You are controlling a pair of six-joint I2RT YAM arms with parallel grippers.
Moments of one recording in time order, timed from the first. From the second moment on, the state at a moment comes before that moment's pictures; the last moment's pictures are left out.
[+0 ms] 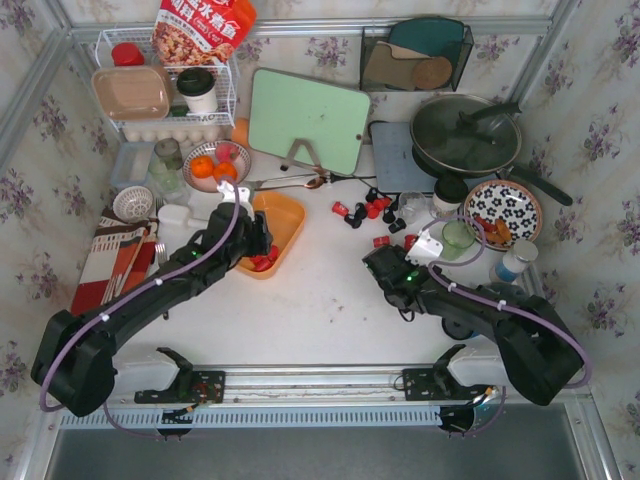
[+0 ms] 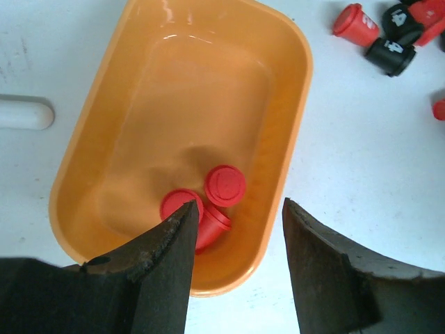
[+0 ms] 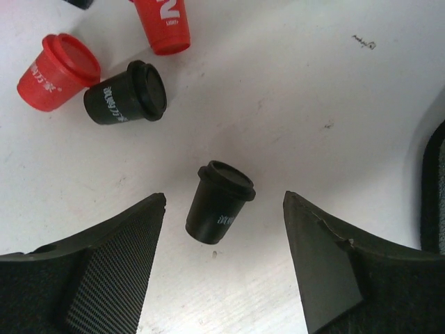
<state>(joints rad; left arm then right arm) -0.58 1.26 0.80 -0.12 -0.17 -0.37 0.68 1.27 0.57 -0.44 0.78 1.10</state>
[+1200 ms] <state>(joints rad) -0.61 1.20 0.72 -0.11 -0.14 -0.34 0.65 1.47 0.69 -0.50 0.75 1.17</state>
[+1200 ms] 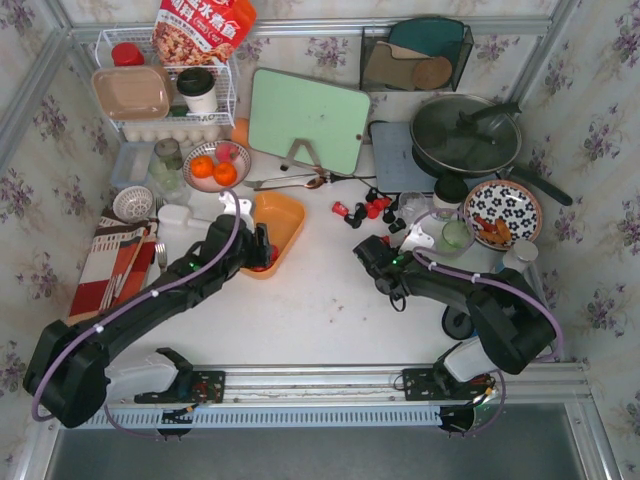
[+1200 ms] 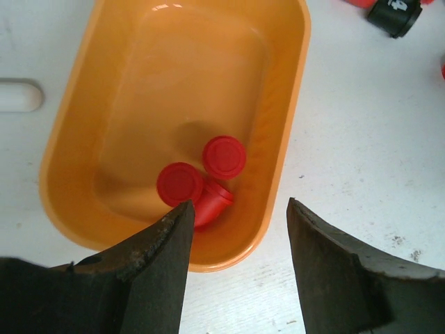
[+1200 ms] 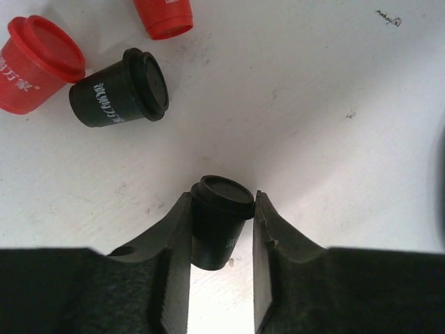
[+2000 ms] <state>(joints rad) -0.61 1.00 0.61 -0.09 -0.28 -0.29 0.91 1.66 1.28 -0.29 0.71 0.73</state>
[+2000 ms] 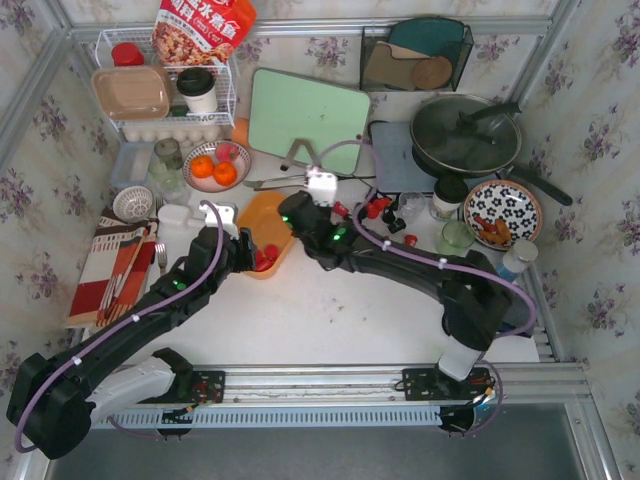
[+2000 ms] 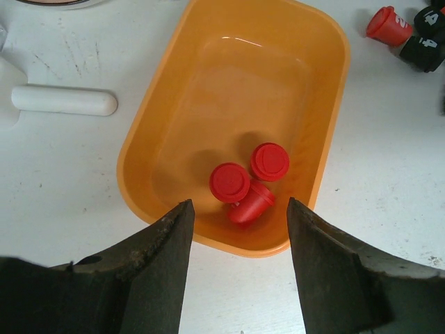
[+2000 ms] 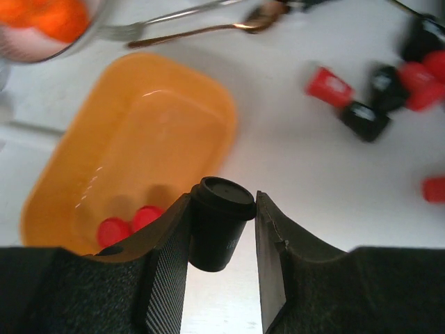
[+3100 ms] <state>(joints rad) -0.61 0.98 0.60 -0.09 -0.31 -0.30 1.01 1.89 1.29 0.07 0.44 0.46</state>
